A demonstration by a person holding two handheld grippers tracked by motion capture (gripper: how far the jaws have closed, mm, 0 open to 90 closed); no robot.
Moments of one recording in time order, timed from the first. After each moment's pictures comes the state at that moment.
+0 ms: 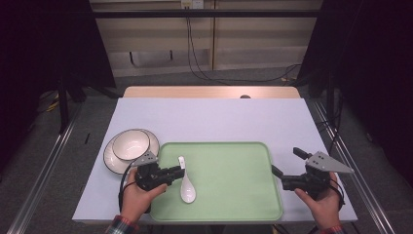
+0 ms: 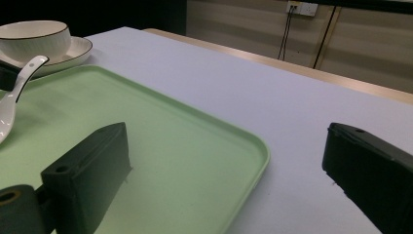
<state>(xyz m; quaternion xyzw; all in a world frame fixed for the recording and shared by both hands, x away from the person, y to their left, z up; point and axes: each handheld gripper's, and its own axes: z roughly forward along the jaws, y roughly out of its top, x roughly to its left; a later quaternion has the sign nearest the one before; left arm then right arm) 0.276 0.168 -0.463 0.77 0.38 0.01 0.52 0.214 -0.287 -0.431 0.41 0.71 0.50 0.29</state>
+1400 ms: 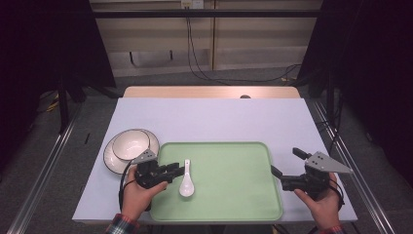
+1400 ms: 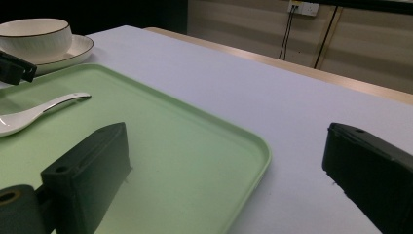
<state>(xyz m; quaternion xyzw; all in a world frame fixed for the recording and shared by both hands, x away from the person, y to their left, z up) 0.281 0.169 -0.462 0.76 0.39 0.02 0.52 0.213 -0.285 -0.431 0.41 0.71 0.50 0.30</state>
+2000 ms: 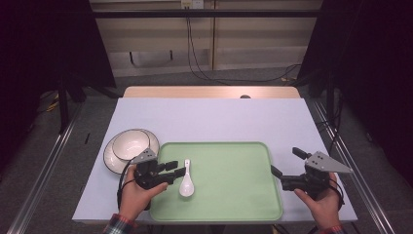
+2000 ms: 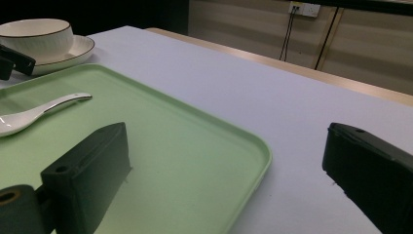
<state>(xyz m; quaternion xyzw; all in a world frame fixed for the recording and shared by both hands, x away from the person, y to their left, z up) 0.279 0.169 -0.454 0.77 0.38 0.02 0.52 0.214 -0.286 -0.431 0.40 0.71 0.50 0.30</state>
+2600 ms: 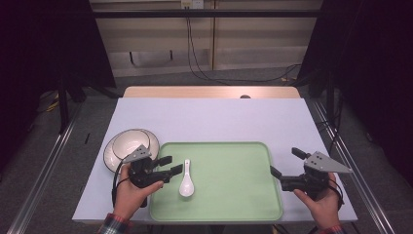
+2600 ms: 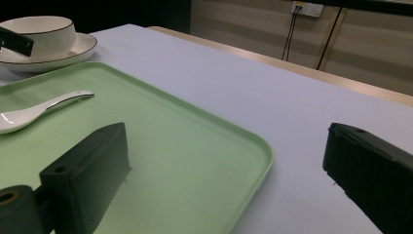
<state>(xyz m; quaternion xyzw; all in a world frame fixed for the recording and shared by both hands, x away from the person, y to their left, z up) 0.280 0.179 -0.443 0.75 0.37 0.04 0.54 0.214 -0.284 -0.431 0.40 0.71 0.50 0.29</state>
